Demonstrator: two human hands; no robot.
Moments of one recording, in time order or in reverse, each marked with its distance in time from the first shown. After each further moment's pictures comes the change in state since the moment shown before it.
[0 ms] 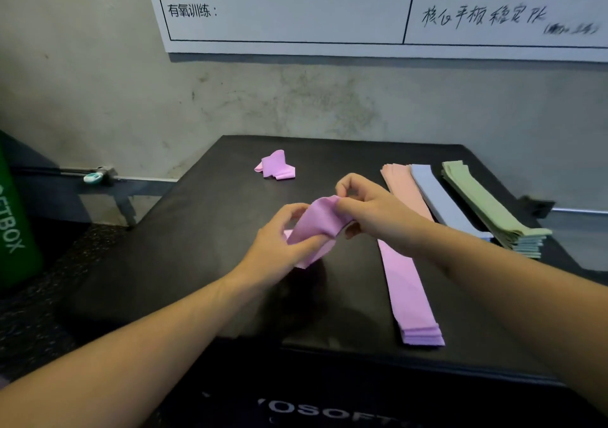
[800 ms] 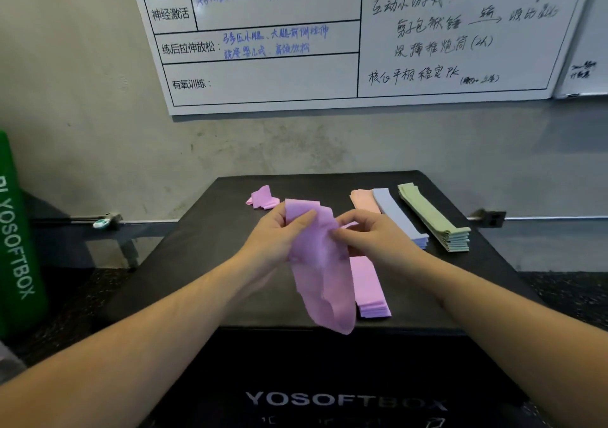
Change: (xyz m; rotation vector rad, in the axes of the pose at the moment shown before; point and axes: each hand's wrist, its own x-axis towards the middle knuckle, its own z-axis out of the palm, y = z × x) left_hand -0.071 0.134 0.020 -0.287 -0.035 -0.093; right_hand -0.131 -0.046 -0.011 0.145 0.213 -0.003
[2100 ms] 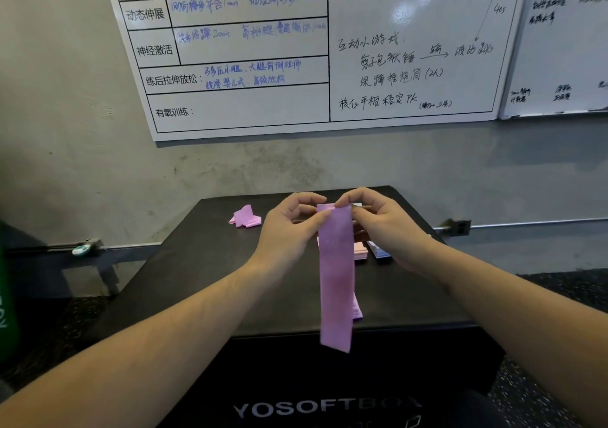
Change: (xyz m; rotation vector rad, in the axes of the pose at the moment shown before) left_hand -0.020 0.044 0.061 0.087 0.060 0.284; right_hand -0.046 -0.053 -0.045 -0.067 0.119 -0.149
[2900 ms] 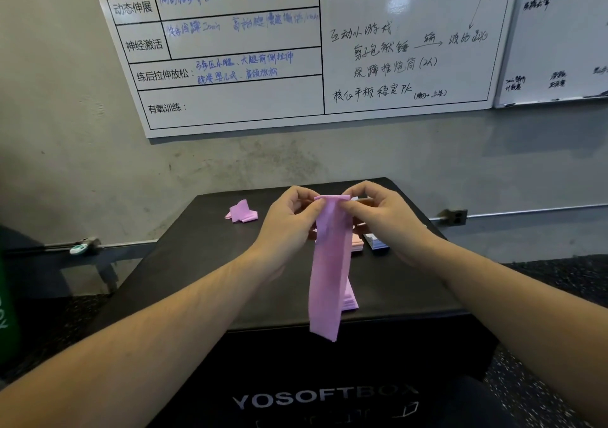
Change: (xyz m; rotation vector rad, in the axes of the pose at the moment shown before) left_hand 0.002 0.004 0.012 0.037 -0.051 -0.083; right_hand -0.005 0.010 -0.010 0.004 0.077 -0.018
